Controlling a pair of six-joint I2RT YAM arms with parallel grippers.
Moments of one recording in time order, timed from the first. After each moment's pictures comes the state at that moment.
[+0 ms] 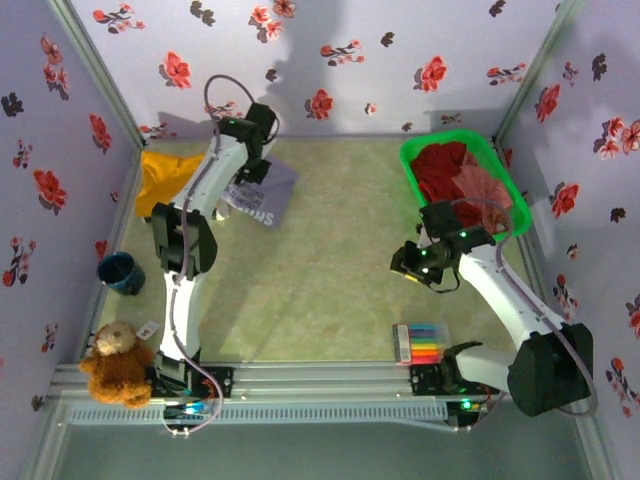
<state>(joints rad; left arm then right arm) -0.37 2.24 2.29 -1.28 -0.34 0.14 0.30 1.18 0.89 -0.94 -0.32 0.63</state>
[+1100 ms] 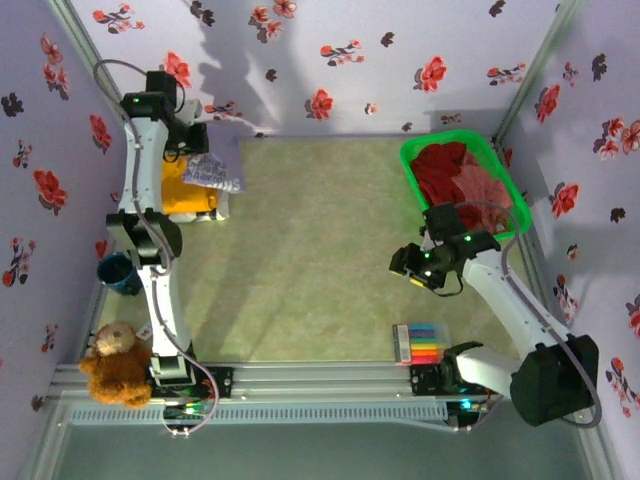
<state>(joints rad) 0.01 2.28 2.62 -1.45 0.21 -0.02 0.30 1.14 0.89 -0.98 -0.32 0.66</state>
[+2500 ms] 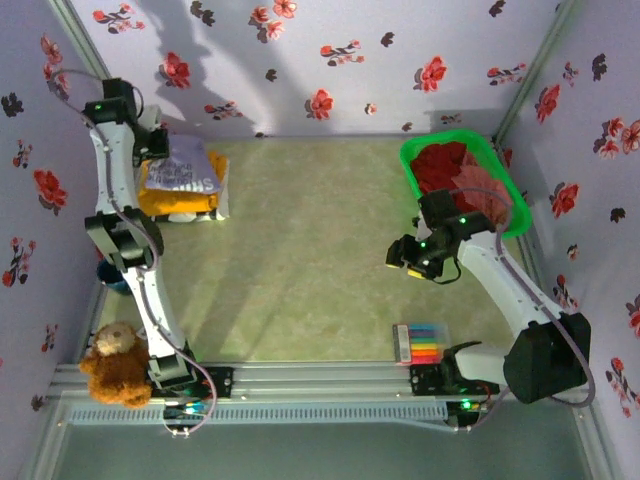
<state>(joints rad) 0.16 2.28 2.59 -1.39 0.13 0.11 0.30 1.25 1.02 -1.05 -0.34 0.56</state>
